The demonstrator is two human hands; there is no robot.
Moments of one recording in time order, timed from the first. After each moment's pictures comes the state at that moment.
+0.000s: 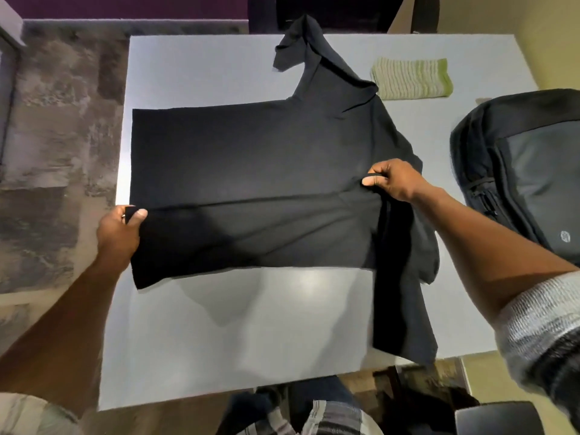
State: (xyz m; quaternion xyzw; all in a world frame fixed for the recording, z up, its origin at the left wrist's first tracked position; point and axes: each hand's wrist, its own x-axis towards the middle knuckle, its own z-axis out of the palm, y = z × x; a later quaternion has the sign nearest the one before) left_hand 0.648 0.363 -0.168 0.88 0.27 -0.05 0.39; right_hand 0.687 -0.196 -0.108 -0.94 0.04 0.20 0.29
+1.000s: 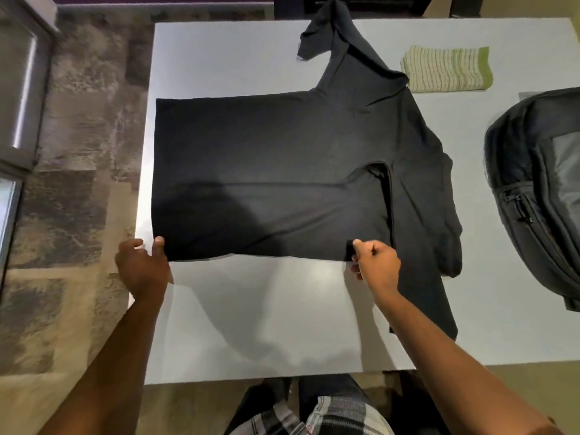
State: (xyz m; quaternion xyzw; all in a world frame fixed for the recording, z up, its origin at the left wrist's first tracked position) left_hand 0.569 0.334 -0.184 0.88 0.37 0.08 0.29; right_hand 0.539 -0.079 -0.168 -0.77 0.39 0.06 0.50
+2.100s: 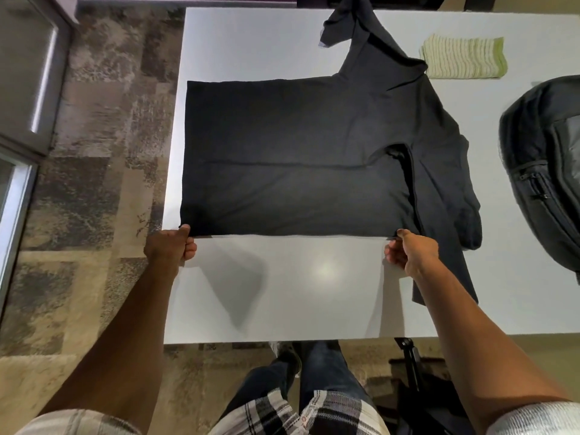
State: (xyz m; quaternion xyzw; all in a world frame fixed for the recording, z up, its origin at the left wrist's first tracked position) left_hand 0.550 0.370 -0.182 0.72 0.47 -0.20 0.47; right_hand 0.520 -0.103 -0.173 -0.60 0.58 0.11 0.54
